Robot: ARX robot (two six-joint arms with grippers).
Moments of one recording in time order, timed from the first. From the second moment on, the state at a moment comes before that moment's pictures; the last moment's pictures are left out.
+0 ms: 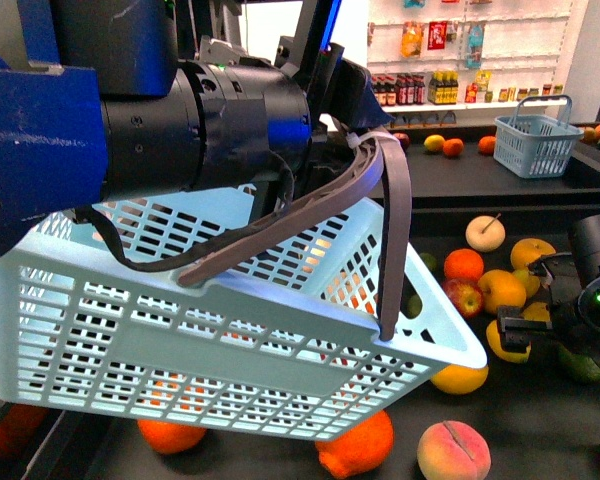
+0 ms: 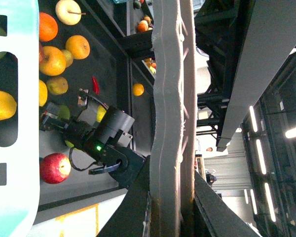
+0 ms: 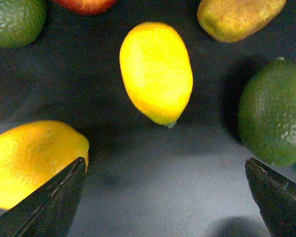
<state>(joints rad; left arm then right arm) -0.48 1.82 1.06 0.66 0.40 -1.20 -0.15 2.69 1.83 -0.02 0.02 0.01</state>
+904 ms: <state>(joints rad) -0.48 1.82 1.06 0.66 0.40 -1.20 -0.14 3.28 2.81 -0.41 0.00 0.01</state>
